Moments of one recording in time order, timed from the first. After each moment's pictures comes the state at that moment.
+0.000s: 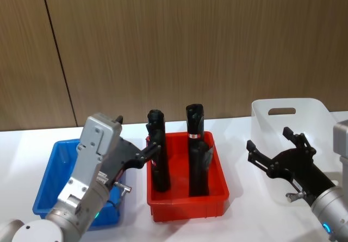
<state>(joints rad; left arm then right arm) -0.24 0.39 0.44 -1.62 -0.21 0.03 -0.02 -0.01 0.34 -0.23 -1.77 0.29 0.03 0.07</state>
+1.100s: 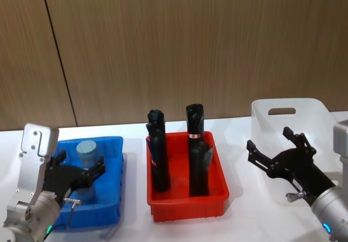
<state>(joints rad) -0.16 0.49 0.33 -1.64 -0.47 0.23 0.10 -0.01 0.34 -0.23 -1.77 0.29 0.03 0.07</state>
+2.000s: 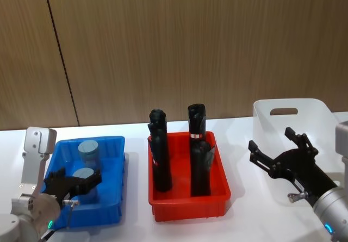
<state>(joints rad) -0.27 0.43 0.31 -1.42 -0.55 0.34 0.05 -0.01 0.34 -0.23 -1.77 0.29 0.03 0.07</state>
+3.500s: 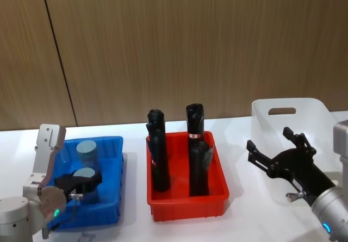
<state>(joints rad) -0.44 0.34 0.31 -1.12 -0.49 0.37 -0.09 -0.01 0.34 -0.23 -1.77 0.29 0.03 0.07</state>
